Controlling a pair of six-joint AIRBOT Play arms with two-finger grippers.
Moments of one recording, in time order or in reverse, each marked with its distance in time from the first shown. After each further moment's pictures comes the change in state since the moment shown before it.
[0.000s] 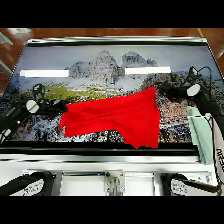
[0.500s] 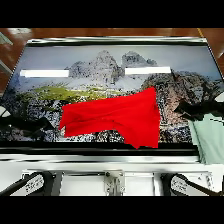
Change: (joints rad) left arm 0.404 0.071 -0.157 -0.291 -0.413 0.457; right arm -0.275 0.084 -0.067 -0.042 0.518 -0.273
